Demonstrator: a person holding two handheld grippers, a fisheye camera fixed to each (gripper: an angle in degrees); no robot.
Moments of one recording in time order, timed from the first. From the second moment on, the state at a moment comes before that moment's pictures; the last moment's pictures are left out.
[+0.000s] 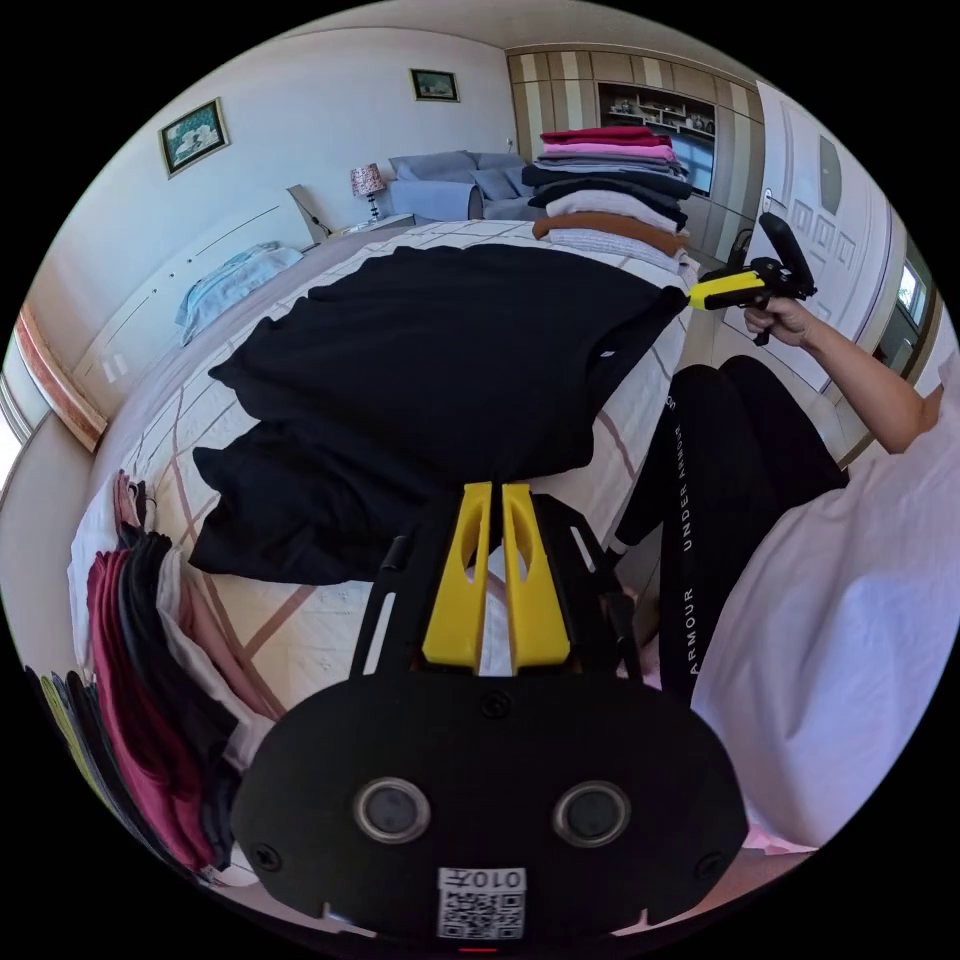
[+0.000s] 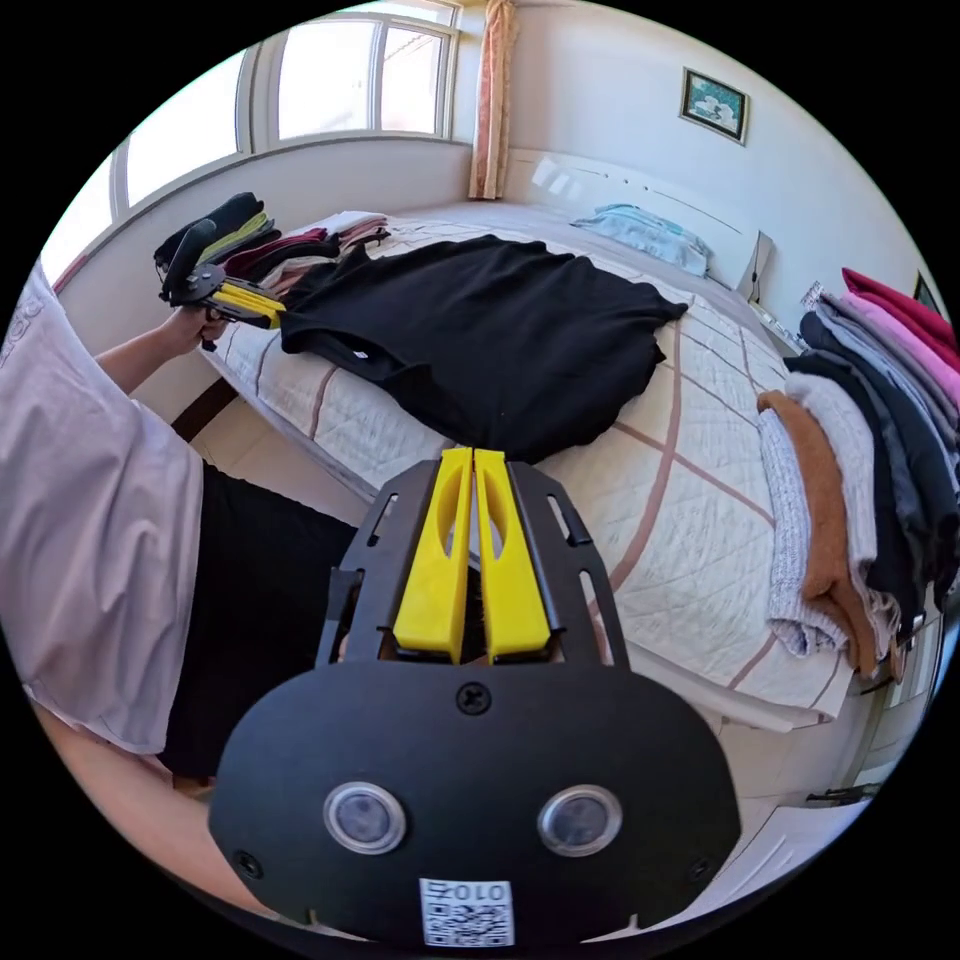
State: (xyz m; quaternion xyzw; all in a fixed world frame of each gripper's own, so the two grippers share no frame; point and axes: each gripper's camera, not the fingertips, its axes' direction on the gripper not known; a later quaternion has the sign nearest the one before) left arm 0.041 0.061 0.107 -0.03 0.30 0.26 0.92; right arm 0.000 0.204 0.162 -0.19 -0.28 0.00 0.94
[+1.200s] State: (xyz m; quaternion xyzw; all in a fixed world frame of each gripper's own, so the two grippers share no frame) left arm -0.116 0.030 0.191 -0.16 0.05 -0.09 0.98; right arm 0.002 0.159 0.124 -0.09 -0.12 0.13 0.98
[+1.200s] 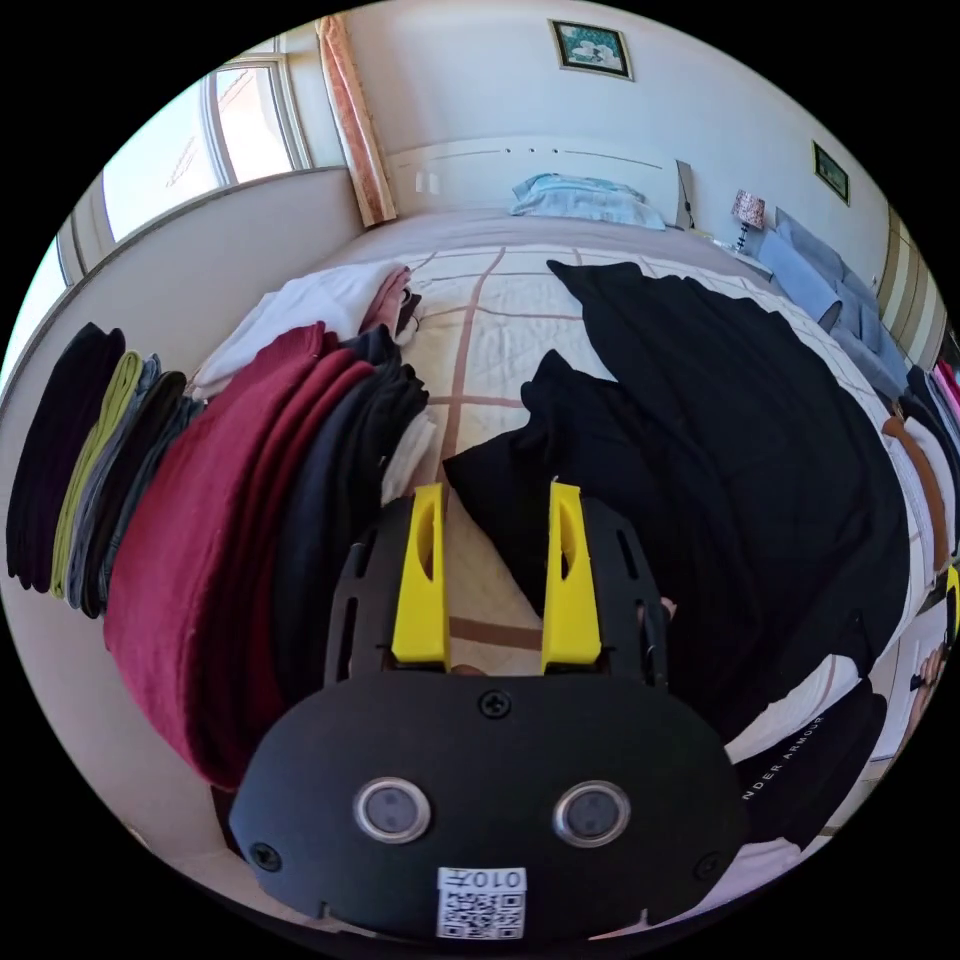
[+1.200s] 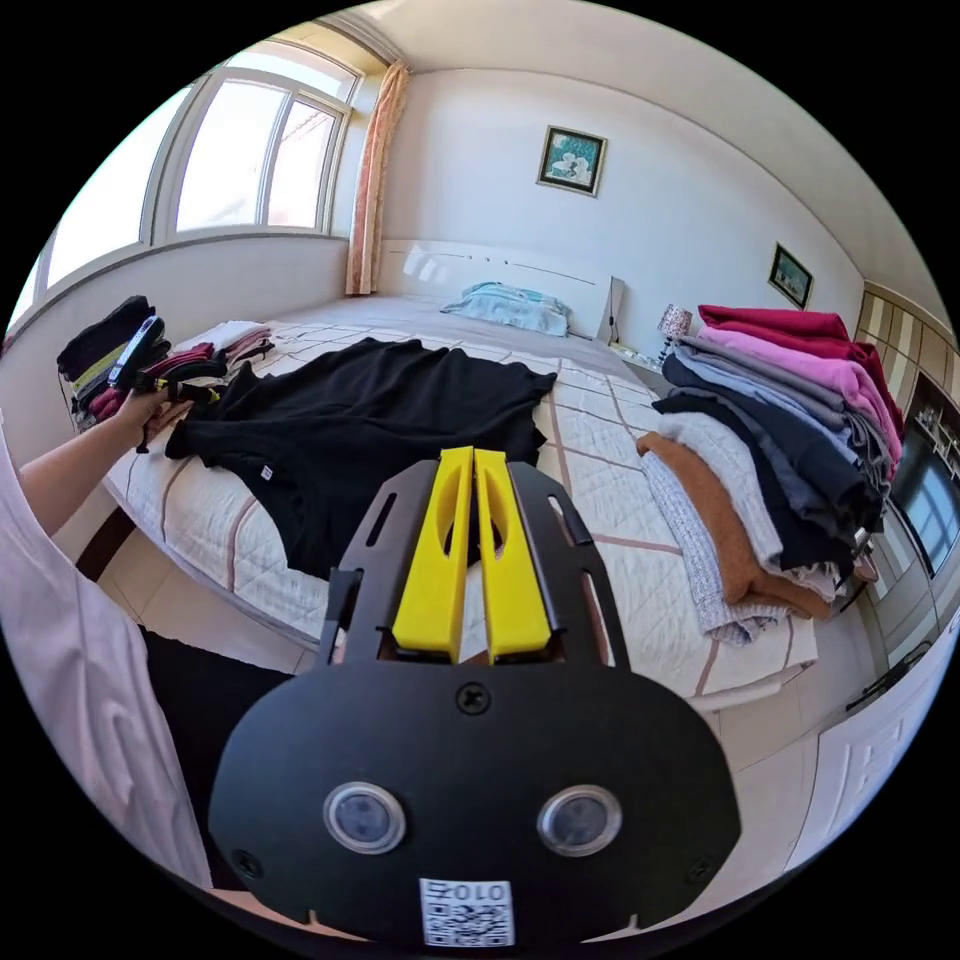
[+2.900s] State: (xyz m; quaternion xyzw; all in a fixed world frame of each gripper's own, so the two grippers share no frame) left arm 0.105 0.031 0.095 -0.05 0.20 0.50 0.84; right arm -0.078 0.128 0.148 -0.22 -0.31 -0.14 0.92
